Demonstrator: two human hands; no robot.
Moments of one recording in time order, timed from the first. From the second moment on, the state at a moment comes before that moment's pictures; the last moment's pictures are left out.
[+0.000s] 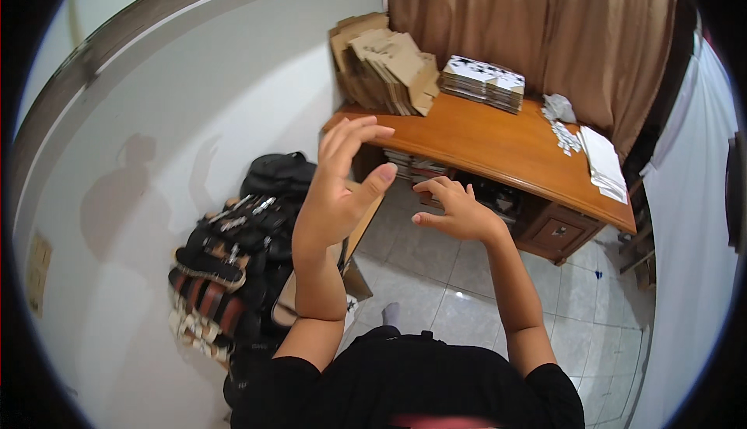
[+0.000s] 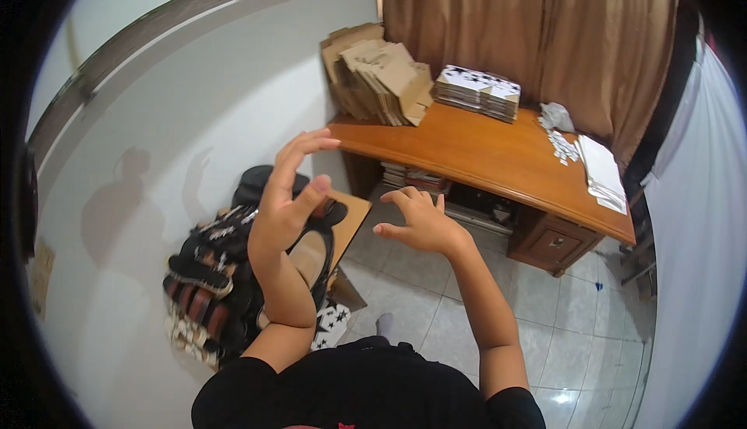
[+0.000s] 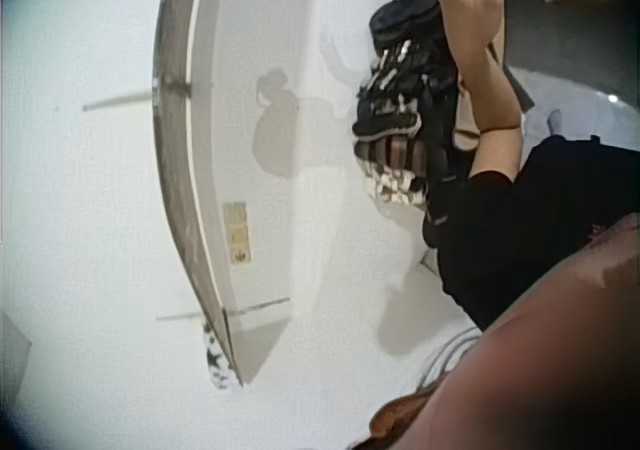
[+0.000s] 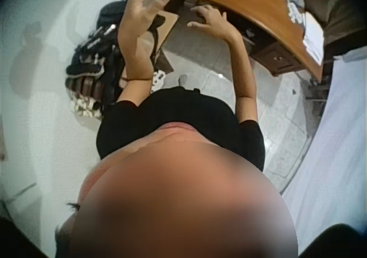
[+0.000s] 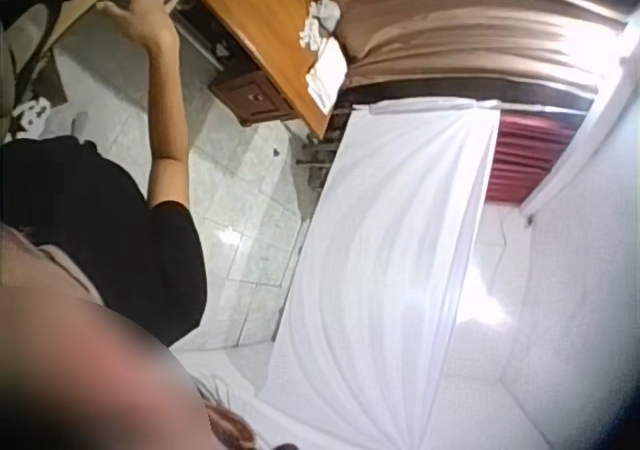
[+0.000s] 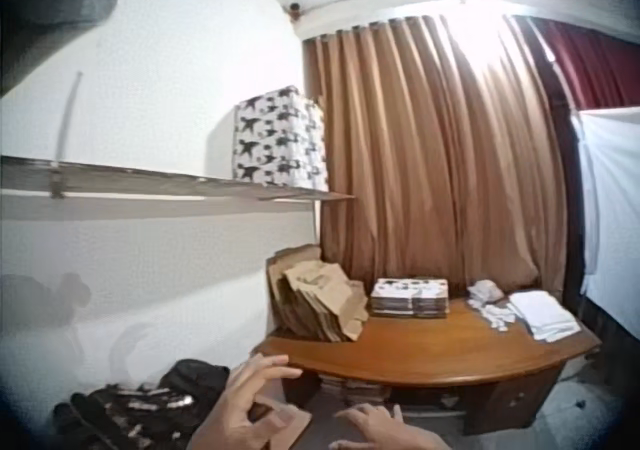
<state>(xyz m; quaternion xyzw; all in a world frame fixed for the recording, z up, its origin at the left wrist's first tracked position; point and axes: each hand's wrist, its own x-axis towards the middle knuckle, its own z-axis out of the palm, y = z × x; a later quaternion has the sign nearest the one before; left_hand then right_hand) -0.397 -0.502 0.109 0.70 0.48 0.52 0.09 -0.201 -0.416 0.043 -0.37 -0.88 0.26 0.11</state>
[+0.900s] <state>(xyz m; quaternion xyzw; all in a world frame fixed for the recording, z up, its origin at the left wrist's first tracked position) -0.265 0.017 -0.062 0.78 0.49 0.12 0.36 -0.071 0.020 -0.106 -0.51 -0.65 0.45 0.34</state>
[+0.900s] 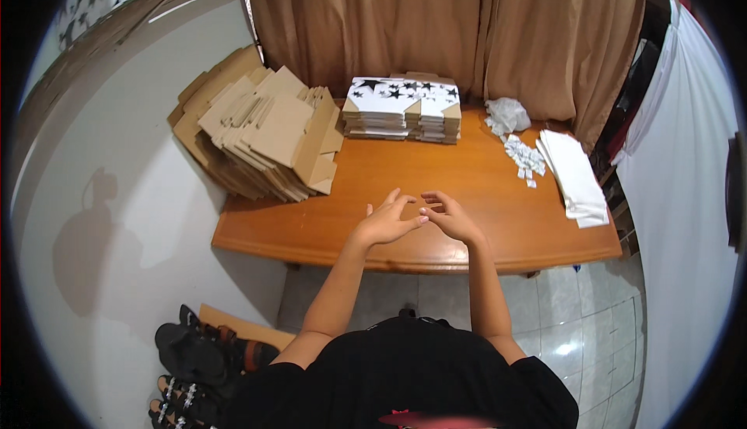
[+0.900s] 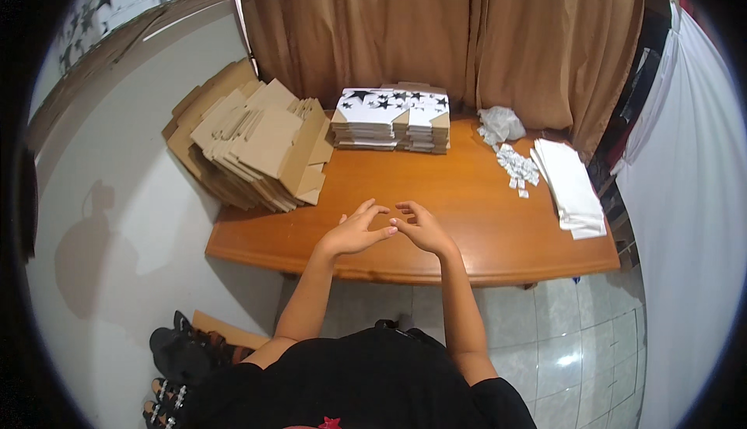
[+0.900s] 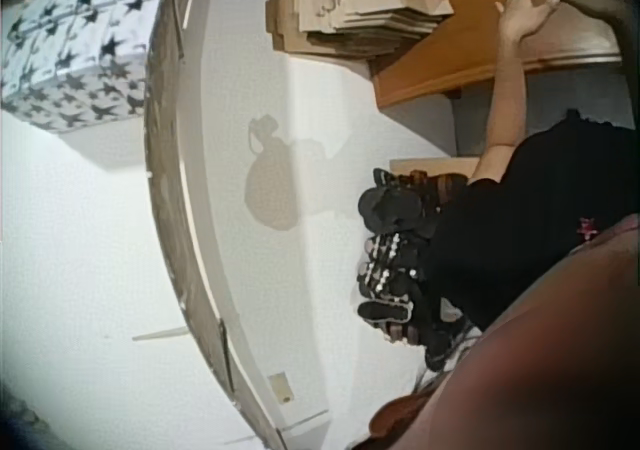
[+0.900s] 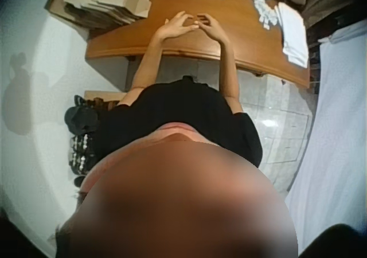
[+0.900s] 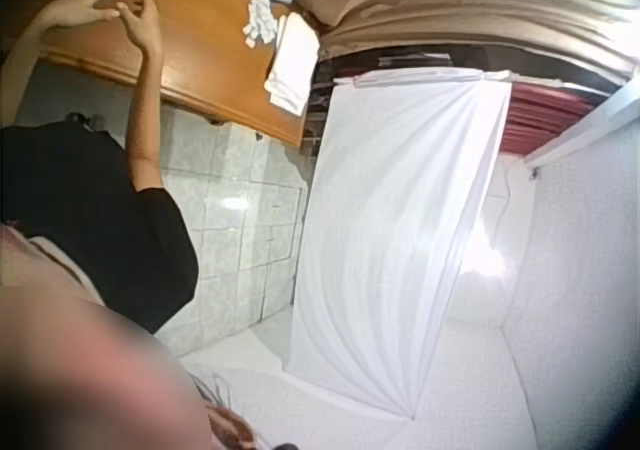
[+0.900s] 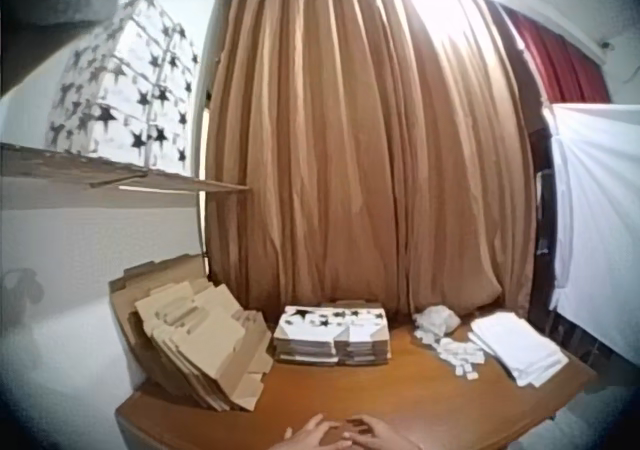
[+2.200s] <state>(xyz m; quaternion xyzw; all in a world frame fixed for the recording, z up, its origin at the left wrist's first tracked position) -0.128 0.400 -0.213 0.67 0.53 0.40 0.33 -0.004 0.438 -0.210 -0.76 -0.46 0.22 0.40</state>
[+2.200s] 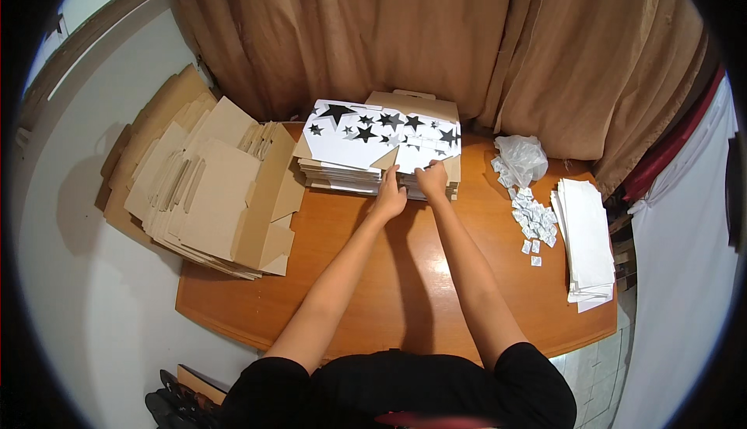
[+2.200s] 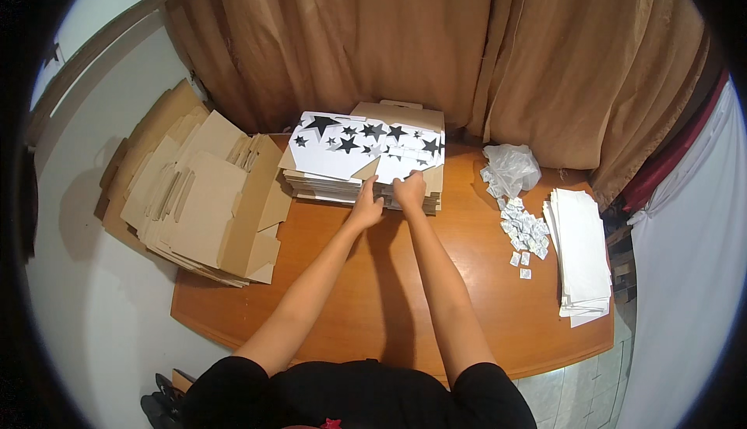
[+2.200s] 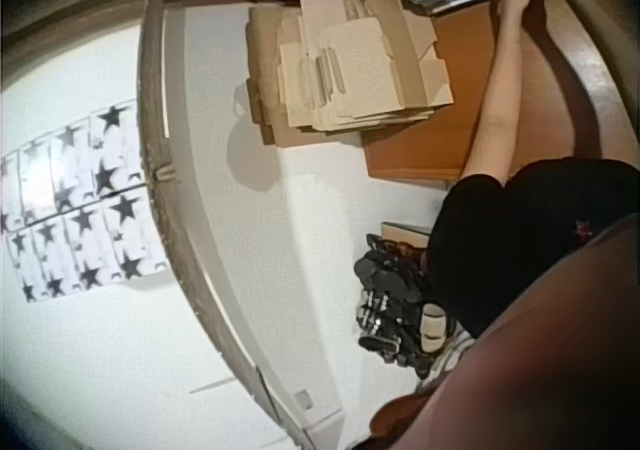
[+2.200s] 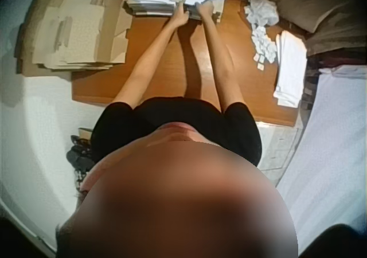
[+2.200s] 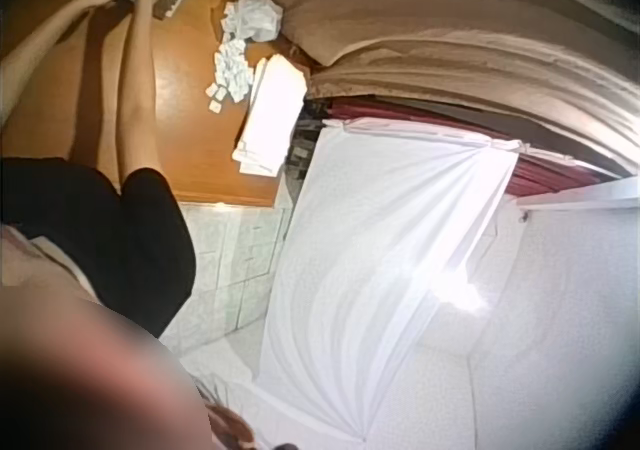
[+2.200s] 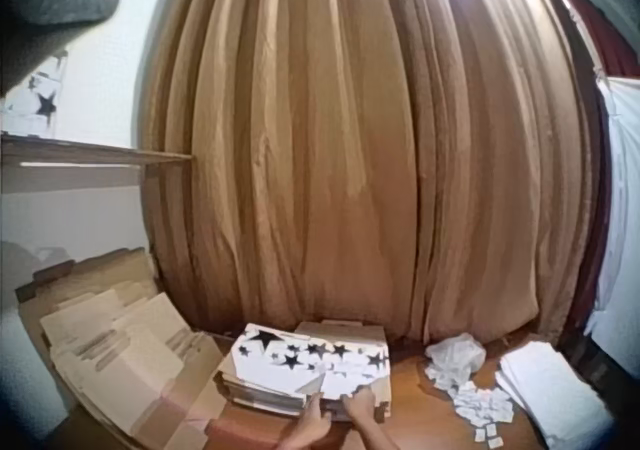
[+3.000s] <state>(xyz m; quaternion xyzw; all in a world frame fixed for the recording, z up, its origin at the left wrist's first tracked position) -0.139 0.373 -0.113 0.82 0.37 0.42 -0.08 -0.005 0.273 -0.125 -0.52 -0.58 0.04 0.63</state>
